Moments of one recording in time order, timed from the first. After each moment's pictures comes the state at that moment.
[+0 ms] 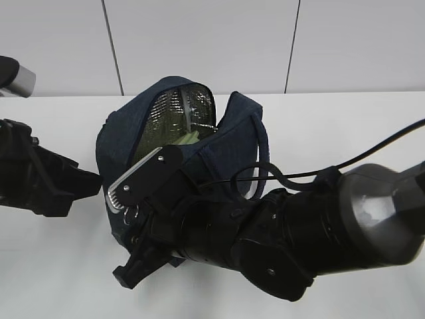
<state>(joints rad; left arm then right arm) -0.35 1.20 -0.63 -0.79 0.39 0.86 0.88 1.91 -0.92 0.02 -0.36 -0.09</state>
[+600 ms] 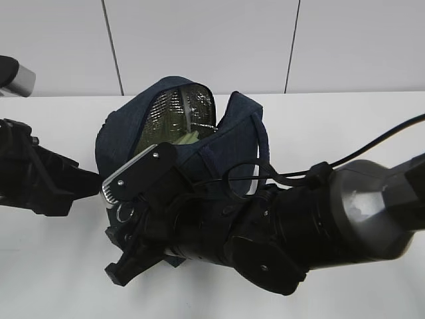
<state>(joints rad) -0.35 1.20 -0.63 -0.79 0.39 0.86 0.88 1.92 -0.96 -0.02 -0.34 -0.01</state>
